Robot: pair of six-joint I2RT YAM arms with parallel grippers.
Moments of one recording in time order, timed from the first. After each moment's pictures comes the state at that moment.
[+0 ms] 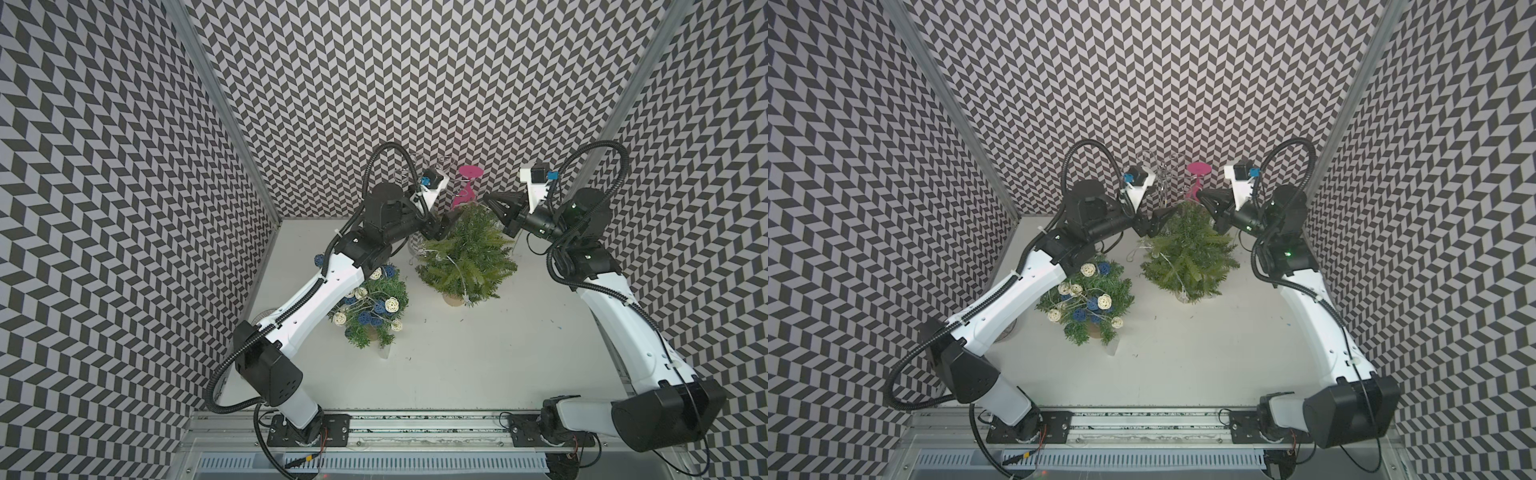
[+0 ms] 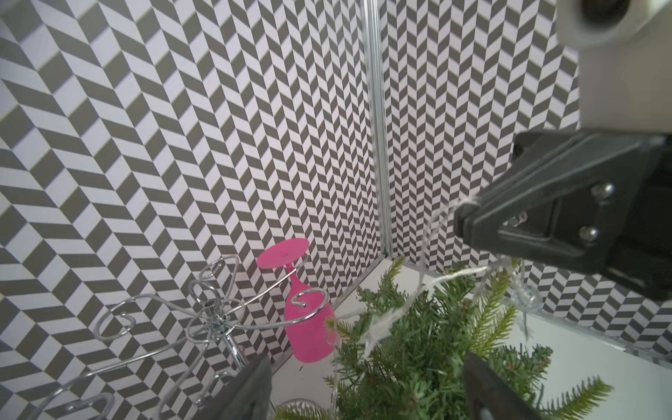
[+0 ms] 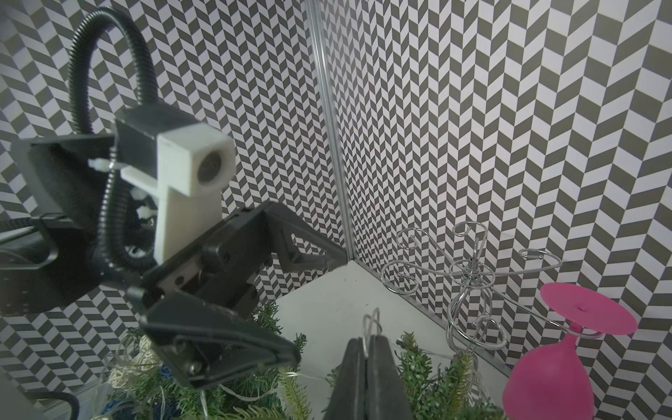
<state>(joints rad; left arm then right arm) -0.63 1.61 1.69 -0.09 0.31 0.13 0.15 1.33 1.36 0.07 -0.80 0.15</state>
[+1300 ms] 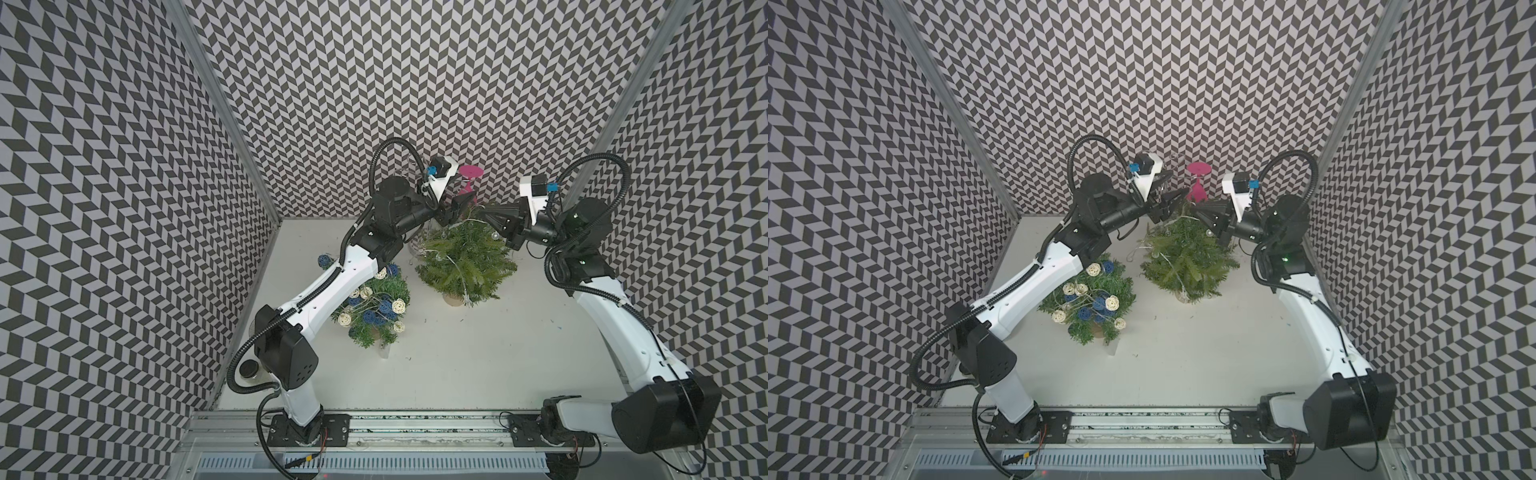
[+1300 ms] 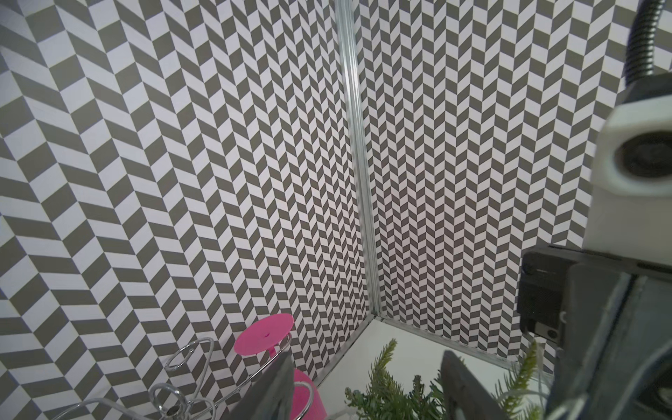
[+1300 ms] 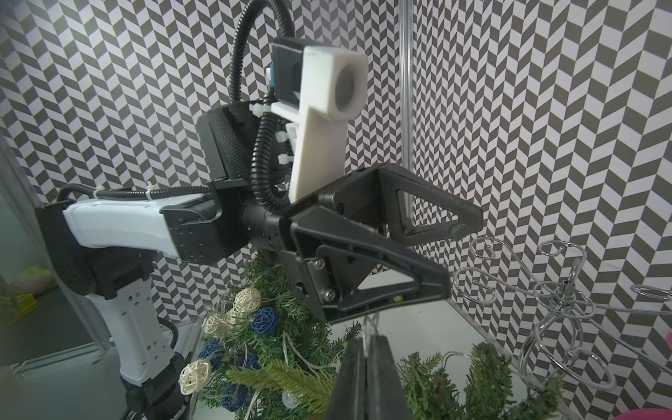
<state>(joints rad) -0.68 1.74 1.75 0.12 0.35 0.10 0.13 1.31 1.26 0.29 -1.07 0.23</state>
